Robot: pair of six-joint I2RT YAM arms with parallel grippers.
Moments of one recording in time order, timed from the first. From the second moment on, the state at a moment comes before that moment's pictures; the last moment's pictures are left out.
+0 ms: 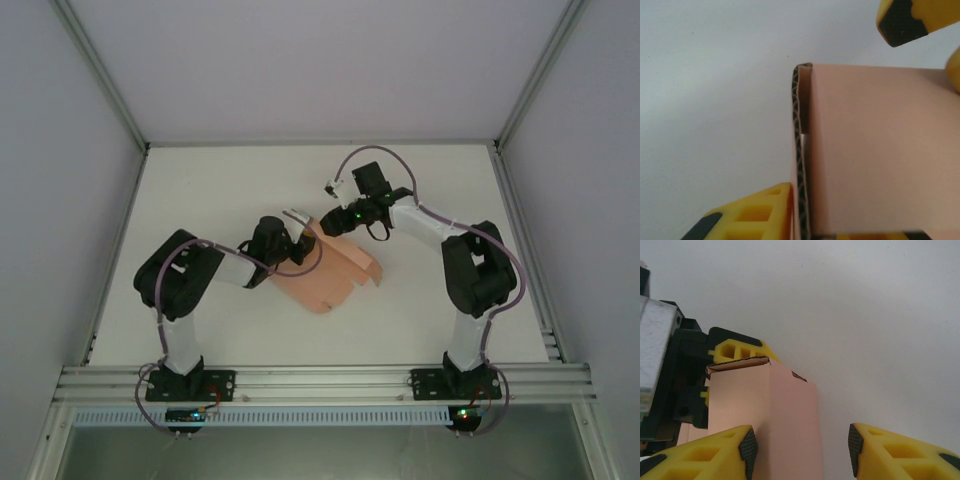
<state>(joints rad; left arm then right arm) -0.59 1.88 0.74 0.68 0.18 -0.05 0.48 1.86 1.33 -0.38 -0.46 -0.11</state>
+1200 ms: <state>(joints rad) -0.52 1.68 0.82 0.34 0.22 -0.38 0.46 1.18 0.82 -0.30 -0.28 0.06</state>
